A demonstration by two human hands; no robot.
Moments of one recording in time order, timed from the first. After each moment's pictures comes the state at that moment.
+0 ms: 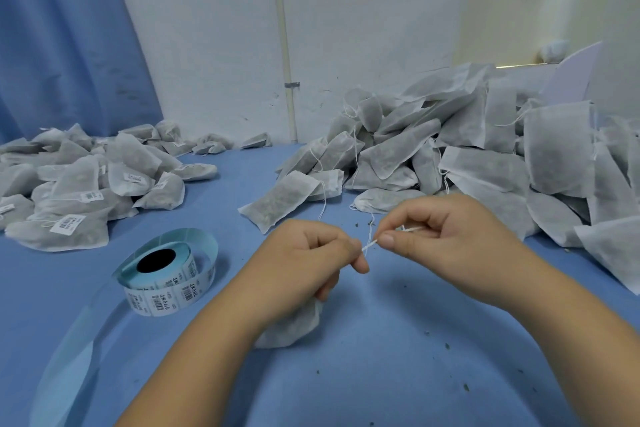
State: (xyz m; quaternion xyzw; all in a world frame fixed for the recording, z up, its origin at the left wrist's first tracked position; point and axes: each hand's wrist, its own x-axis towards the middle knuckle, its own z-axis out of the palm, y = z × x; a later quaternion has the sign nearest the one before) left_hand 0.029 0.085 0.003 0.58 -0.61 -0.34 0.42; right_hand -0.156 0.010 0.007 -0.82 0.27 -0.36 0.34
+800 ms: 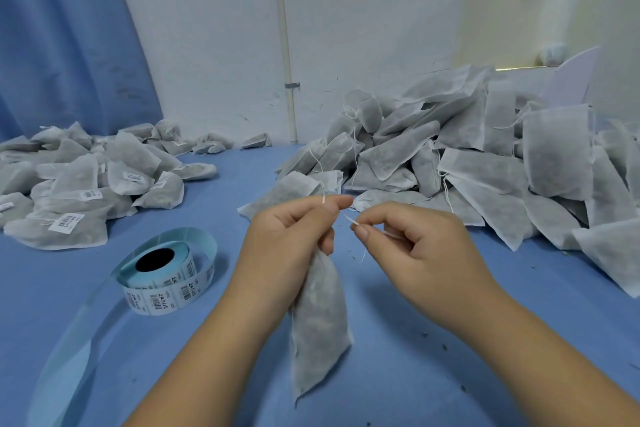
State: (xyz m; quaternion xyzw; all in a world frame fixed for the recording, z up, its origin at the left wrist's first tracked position) left_hand 0.022 0.082 0.002 0.49 -0.50 -0.31 0.63; right_hand -0.132 0.025 -0.010 -0.82 0.25 -0.48 0.18
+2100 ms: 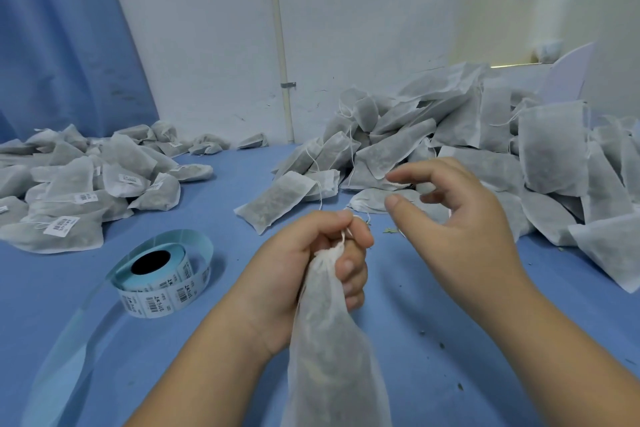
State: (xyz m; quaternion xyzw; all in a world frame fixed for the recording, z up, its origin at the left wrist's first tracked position) left_hand 0.012 0.088 0.007 0.32 -0.45 -0.65 0.52; right_hand -0.143 0.025 0.006 -0.73 0.31 -0.57 0.23
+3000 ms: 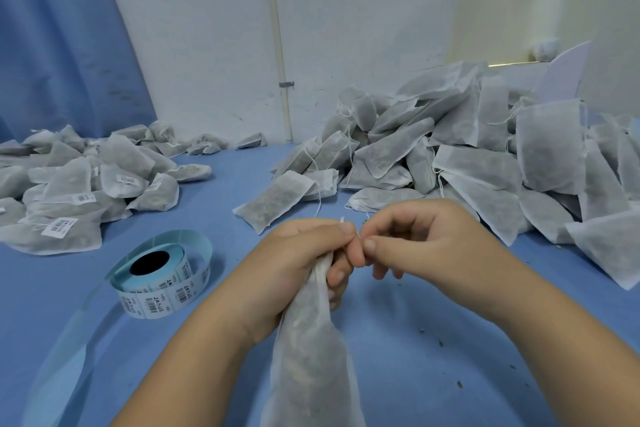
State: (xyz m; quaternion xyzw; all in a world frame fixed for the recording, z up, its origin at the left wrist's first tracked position) left_hand 0.025 0.089 0.008 0.41 -0.55 -0.54 0.48; right_hand -0.150 0.033 0.015 -0.78 0.25 -0.35 0.47
